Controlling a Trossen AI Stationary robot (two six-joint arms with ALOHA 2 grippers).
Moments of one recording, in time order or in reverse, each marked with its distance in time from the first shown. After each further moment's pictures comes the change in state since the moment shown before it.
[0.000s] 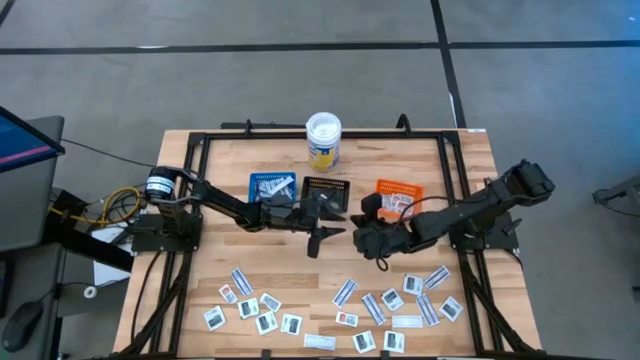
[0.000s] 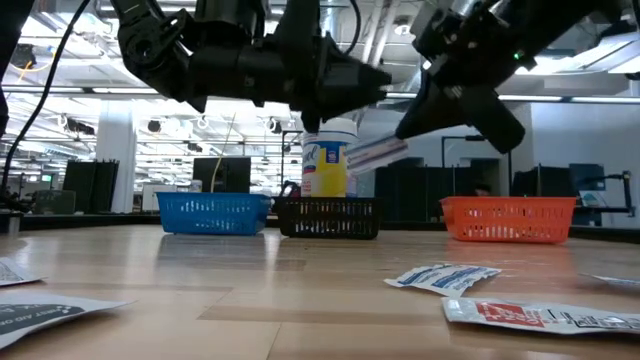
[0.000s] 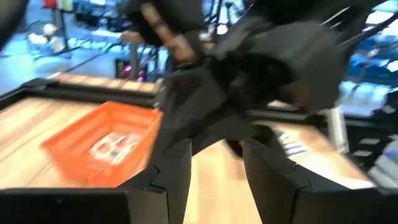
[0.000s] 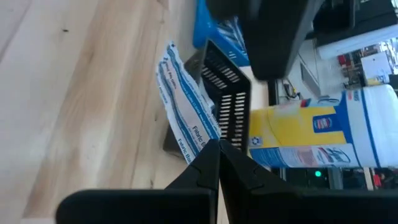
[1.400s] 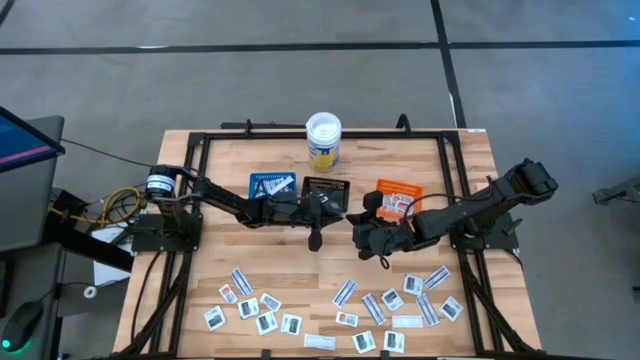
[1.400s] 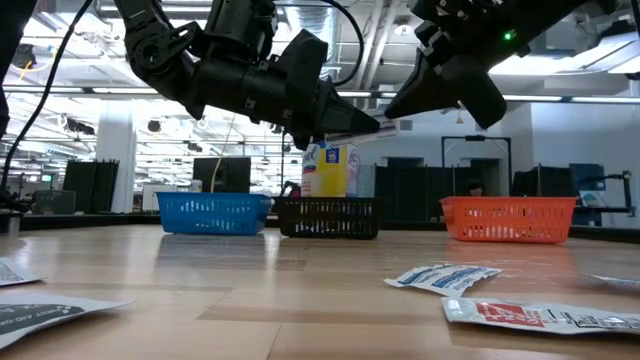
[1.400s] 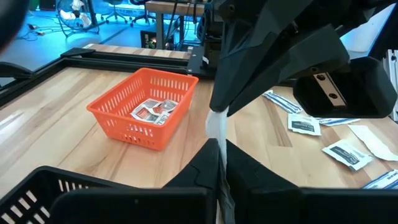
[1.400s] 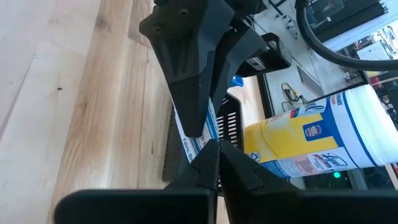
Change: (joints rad) left arm 0.038 0.000 0.001 -0.137 -0.055 0.050; right arm 0.000 -0.032 0.000 0.097 -0.006 0.070
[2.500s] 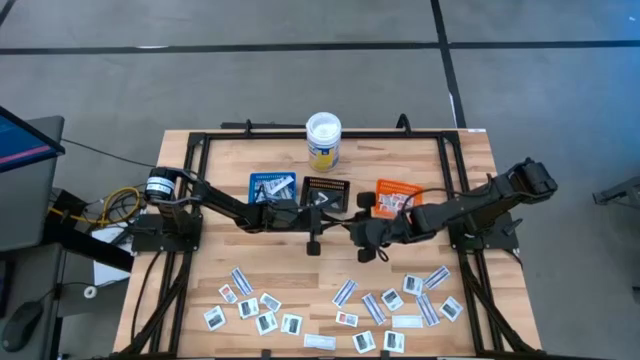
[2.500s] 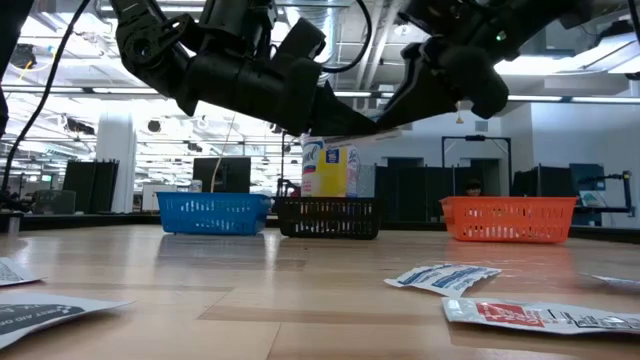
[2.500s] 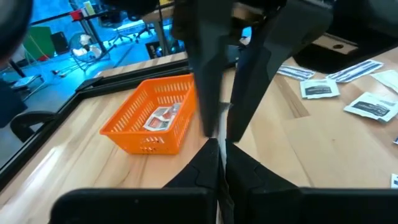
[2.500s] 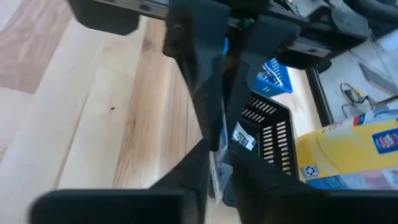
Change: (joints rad) left arm -0.050 0.001 0.000 -0.020 -0.087 0.292; right arm -0.068 -0.001 0.000 0.021 -0.258 0.068
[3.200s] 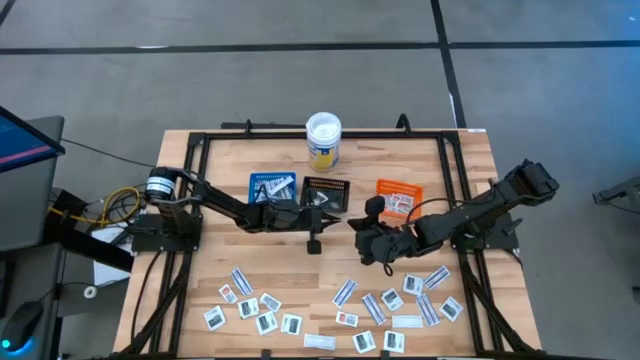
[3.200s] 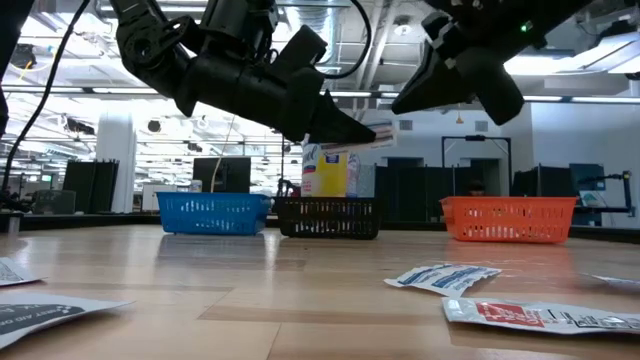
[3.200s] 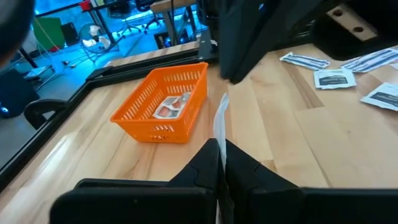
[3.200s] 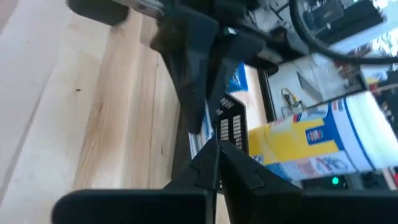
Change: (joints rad) left arm 0.003 0.001 0.000 -0.027 -0.044 -0.005; right arm 0.111 0.000 0.000 -0.043 0.284 -0.042
